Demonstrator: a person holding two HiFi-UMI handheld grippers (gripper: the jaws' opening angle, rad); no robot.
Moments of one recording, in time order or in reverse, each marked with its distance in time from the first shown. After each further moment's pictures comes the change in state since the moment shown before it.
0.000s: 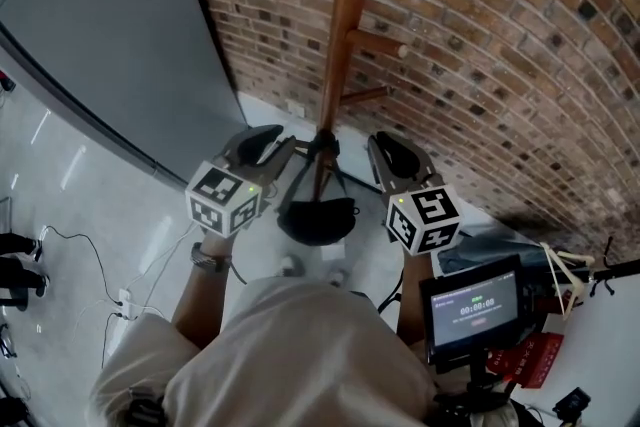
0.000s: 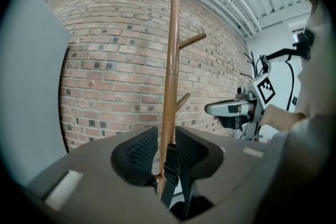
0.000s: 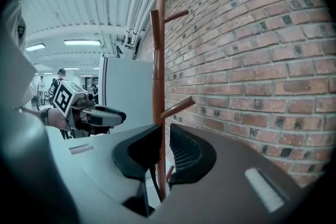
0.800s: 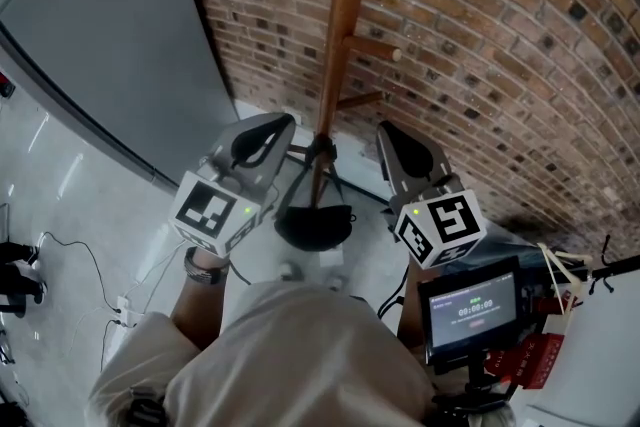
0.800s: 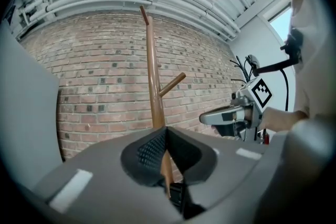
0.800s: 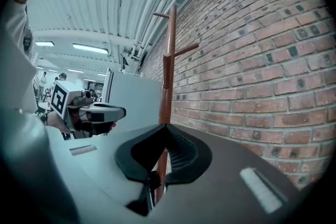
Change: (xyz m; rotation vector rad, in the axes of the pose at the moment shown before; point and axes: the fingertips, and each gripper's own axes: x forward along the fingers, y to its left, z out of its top) left arm -0.028 -0.034 0.105 0.204 -0.222 0.012; right arm -0.031 0.014 0.078 -0.074 -0.167 -0.002
